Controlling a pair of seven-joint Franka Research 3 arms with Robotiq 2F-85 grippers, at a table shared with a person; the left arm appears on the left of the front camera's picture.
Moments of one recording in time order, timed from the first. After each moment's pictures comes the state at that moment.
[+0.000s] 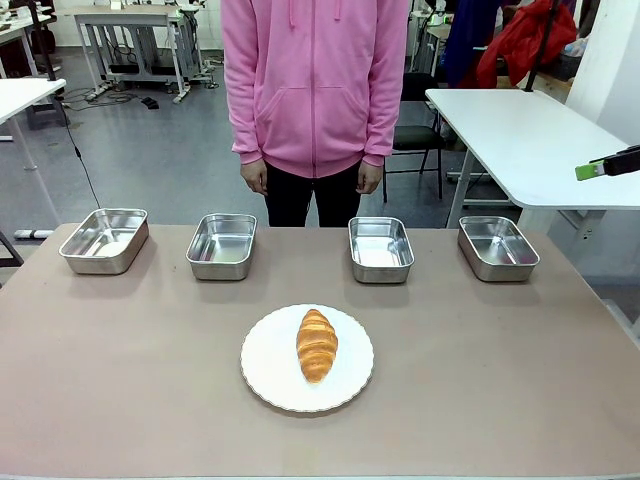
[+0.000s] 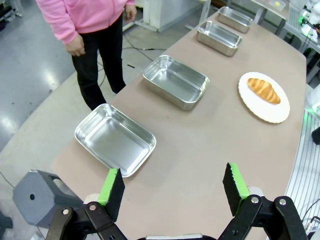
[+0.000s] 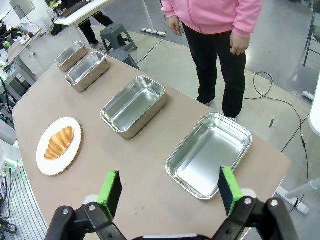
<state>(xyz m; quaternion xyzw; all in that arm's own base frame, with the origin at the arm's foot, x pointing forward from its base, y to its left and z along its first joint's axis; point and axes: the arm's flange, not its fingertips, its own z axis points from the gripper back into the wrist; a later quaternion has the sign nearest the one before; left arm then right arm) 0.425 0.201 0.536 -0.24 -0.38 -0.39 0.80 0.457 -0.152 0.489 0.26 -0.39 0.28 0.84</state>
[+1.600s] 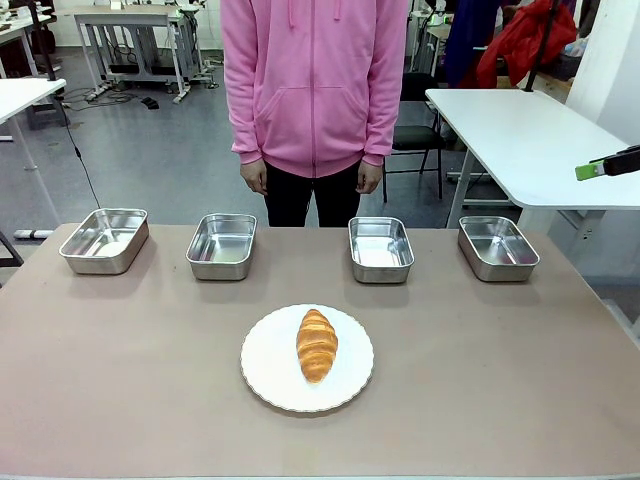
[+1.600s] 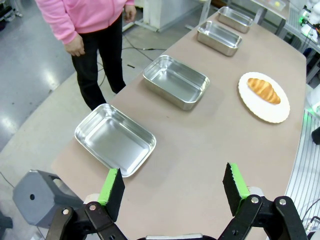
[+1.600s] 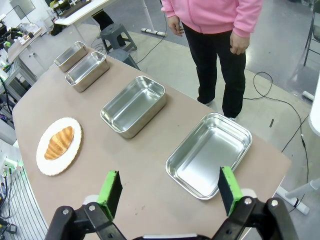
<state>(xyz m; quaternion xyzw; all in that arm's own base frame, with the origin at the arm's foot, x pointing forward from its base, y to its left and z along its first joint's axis) 0.425 0.201 0.536 -0.24 -0.38 -0.39 0.80 0.457 -0.152 0.489 0.26 -0.39 0.28 0.84</state>
